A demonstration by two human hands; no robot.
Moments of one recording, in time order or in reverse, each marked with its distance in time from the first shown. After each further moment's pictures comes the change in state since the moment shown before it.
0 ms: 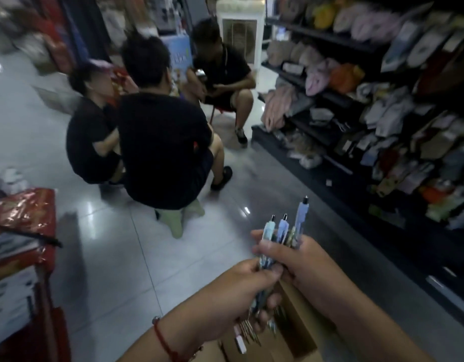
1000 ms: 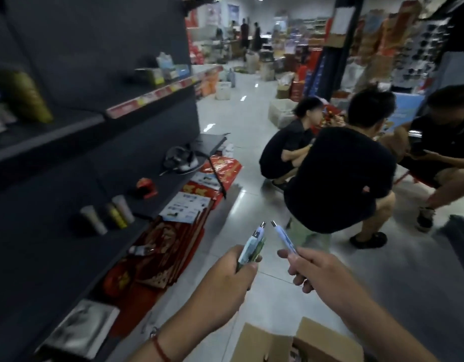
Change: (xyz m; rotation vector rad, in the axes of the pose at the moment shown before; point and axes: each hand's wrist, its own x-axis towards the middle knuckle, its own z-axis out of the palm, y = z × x) left_hand -0.183 -0.101 0.087 0.041 1.293 0.298; right_hand -0.060 0.018 0.079 -0.636 -0.674 -0.147
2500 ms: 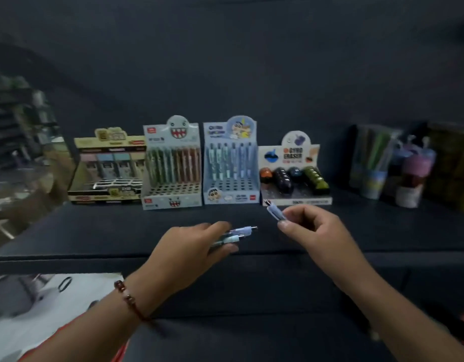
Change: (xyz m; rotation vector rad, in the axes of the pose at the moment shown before) left_hand -0.223 -0.150 -0.663 1.382 1.112 -0.122; right_hand 0.149 -0.353 0.704 0.103 -0.983 -0.773
